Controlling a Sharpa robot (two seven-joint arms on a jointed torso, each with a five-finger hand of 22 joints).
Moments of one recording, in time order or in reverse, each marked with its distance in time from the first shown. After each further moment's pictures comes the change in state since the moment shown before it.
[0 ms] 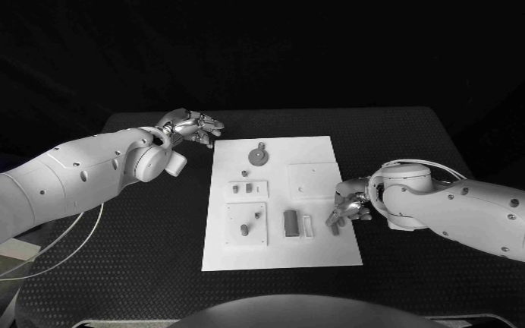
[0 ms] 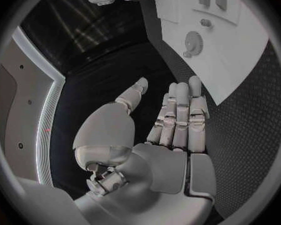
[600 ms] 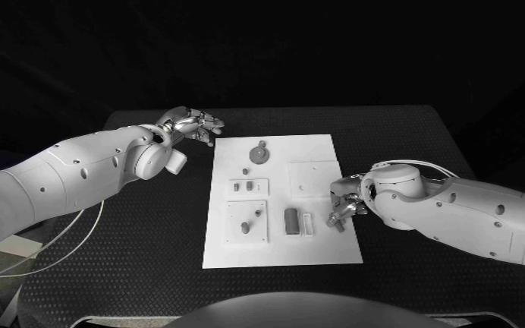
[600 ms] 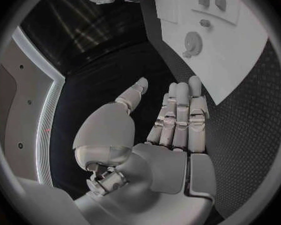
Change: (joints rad) left arm 0.000 -0.003 0.000 0.001 0.000 0.003 -0.003; left_hand 0.000 0.000 0.000 0.000 0.000 0.000 0.000 0.000 0.000 0.000 0.000 0.000 -0.001 0.001 -0.001 0.000 0.000 0.000 0.000 0.000 0.000 0.000; right arm -0.018 0.037 0.001 -0.006 -0.189 -0.004 0.017; right_hand 0.174 -0.034 -0.007 -0.023 -0.001 0.051 -0.045 0.024 -0.001 0.003 0.000 0.000 -0.002 -0.001 0.001 0.000 0.002 0.002 -0.008 0.000 0.006 0.000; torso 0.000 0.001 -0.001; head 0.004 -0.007
